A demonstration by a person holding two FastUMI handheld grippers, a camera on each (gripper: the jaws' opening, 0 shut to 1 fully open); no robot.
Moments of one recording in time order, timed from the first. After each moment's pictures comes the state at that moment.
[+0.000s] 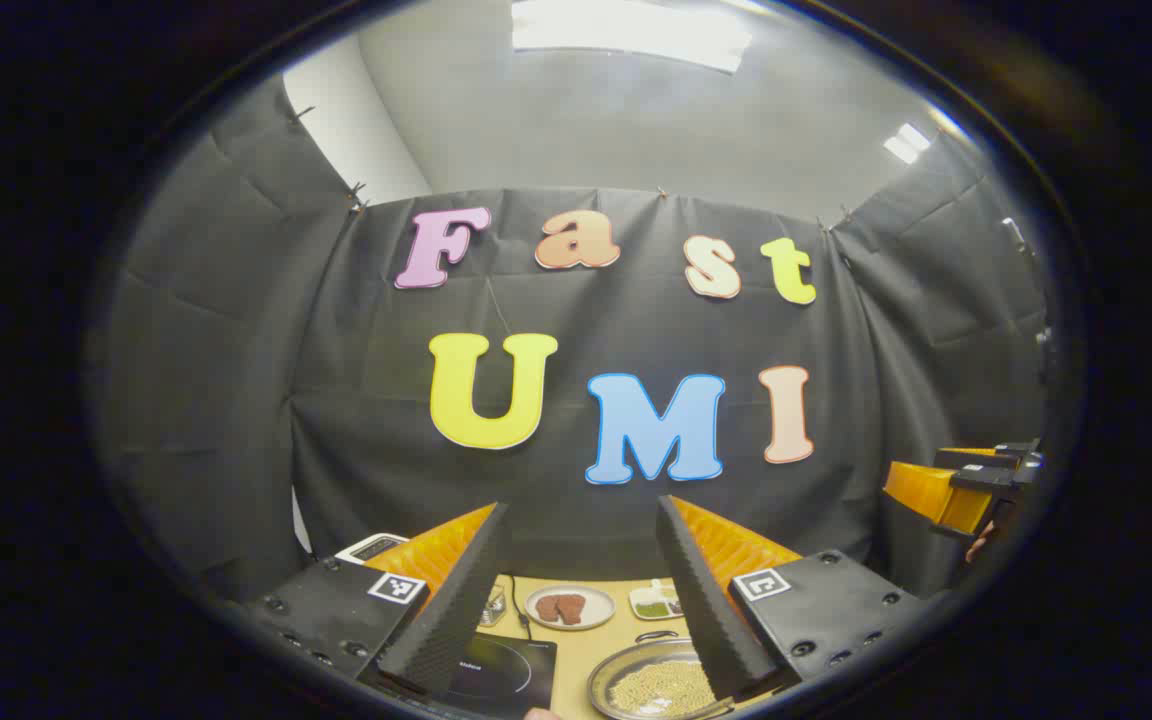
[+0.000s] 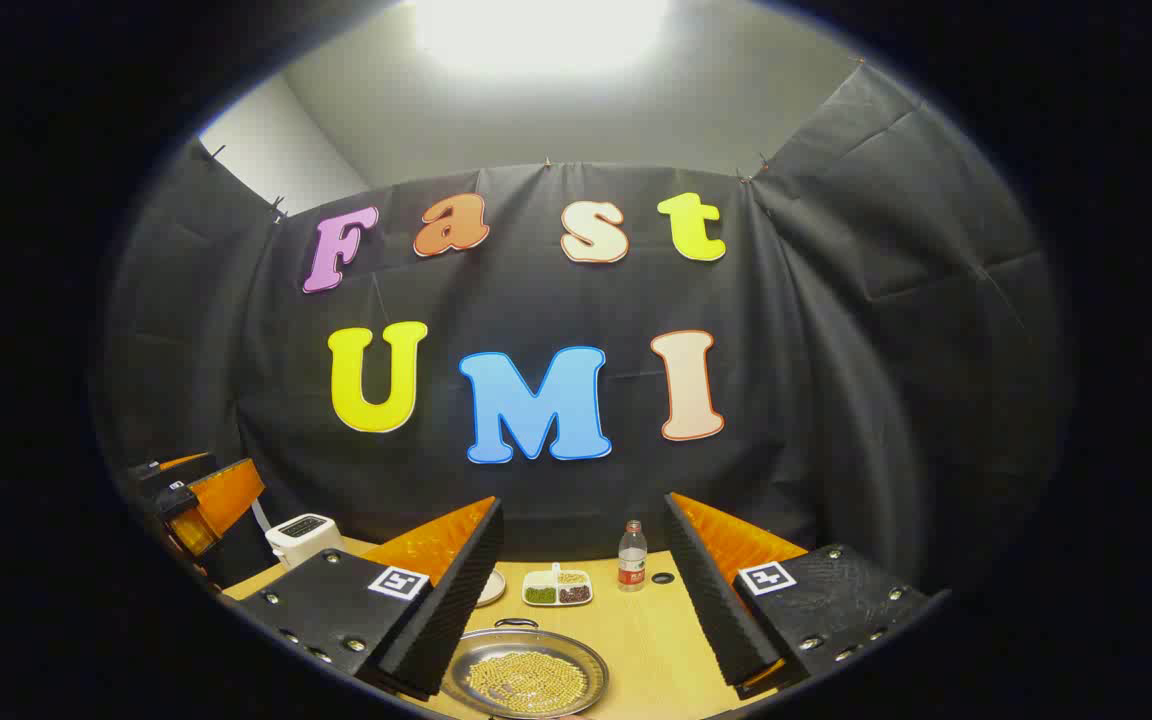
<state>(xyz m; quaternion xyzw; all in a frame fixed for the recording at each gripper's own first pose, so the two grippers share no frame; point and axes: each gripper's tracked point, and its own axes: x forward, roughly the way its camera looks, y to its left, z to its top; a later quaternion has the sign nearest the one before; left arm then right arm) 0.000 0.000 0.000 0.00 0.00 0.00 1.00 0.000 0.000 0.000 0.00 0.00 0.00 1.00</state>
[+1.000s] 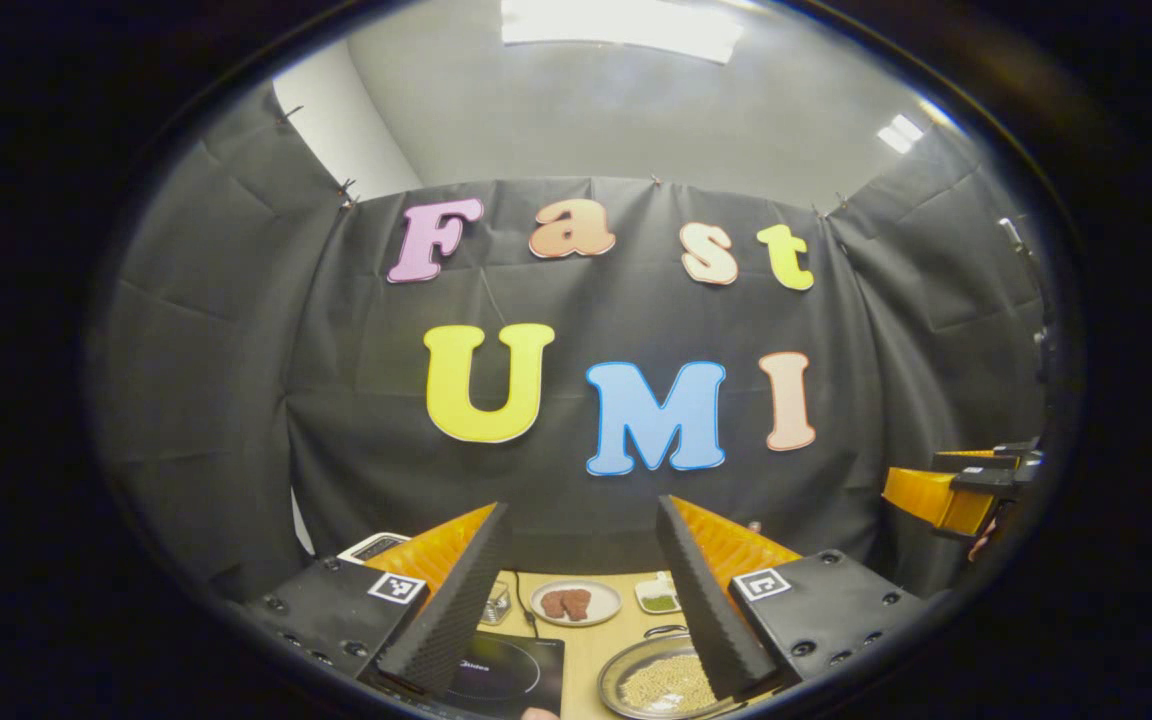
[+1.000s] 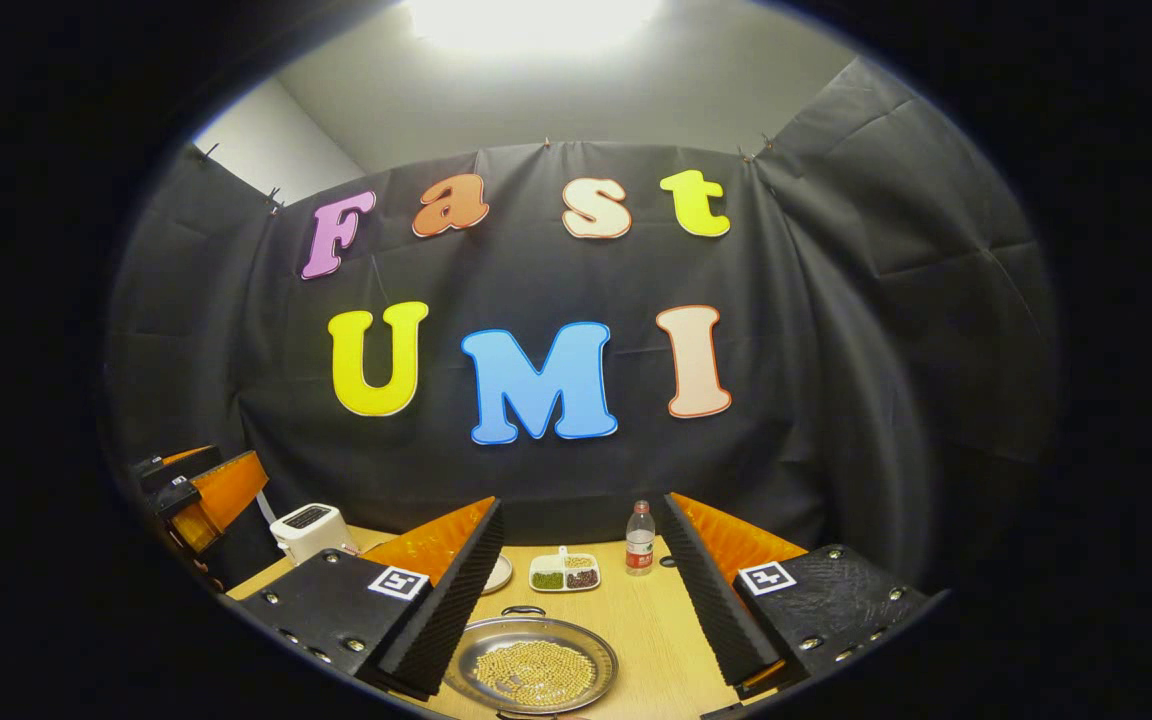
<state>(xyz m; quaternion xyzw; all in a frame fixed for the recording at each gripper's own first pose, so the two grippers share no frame) 0.012 0.005 -0.010 0.01 0.02 0.00 1.00 0.007 0.007 -0.022 0.01 0.04 0.01 1.00</state>
